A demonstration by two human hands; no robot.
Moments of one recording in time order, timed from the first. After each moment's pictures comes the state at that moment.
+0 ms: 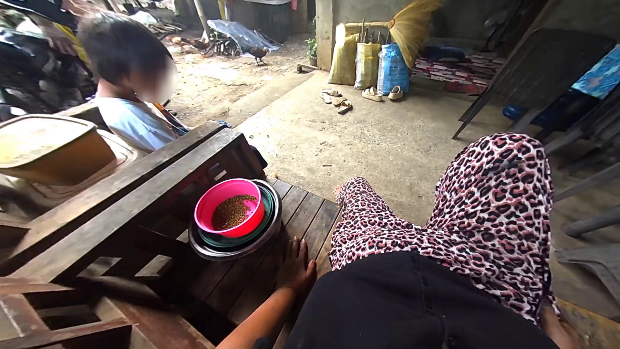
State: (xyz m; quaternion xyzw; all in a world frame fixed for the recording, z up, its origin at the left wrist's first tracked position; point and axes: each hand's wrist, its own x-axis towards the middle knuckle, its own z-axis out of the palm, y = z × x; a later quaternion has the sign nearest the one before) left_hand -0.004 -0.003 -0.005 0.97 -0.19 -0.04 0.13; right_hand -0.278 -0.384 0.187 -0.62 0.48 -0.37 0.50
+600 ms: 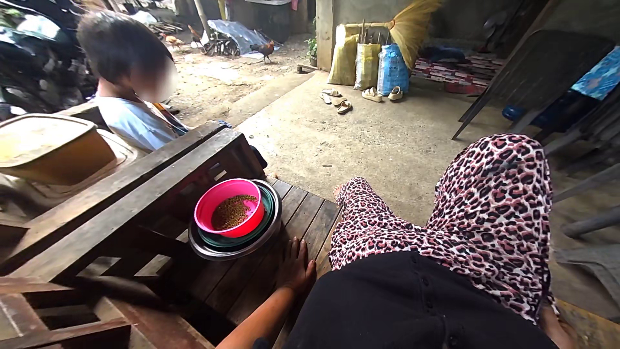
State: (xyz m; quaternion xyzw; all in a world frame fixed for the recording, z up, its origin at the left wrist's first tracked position) left_hand -0.005 -0.003 -0.006 0.97 -0.20 -0.01 0.13; right_hand -0.277 -0.386 0.185 -0.62 0.47 -0.37 0.50
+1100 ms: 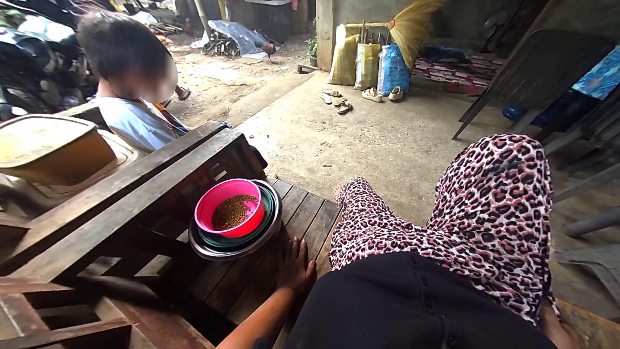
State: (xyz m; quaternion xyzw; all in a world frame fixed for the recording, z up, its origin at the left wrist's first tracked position) left_hand -0.005 -0.004 0.002 0.97 -0.19 -0.04 0.13; right_hand -0.277 -0.387 0.185 -0.63 0.48 -0.37 0.49
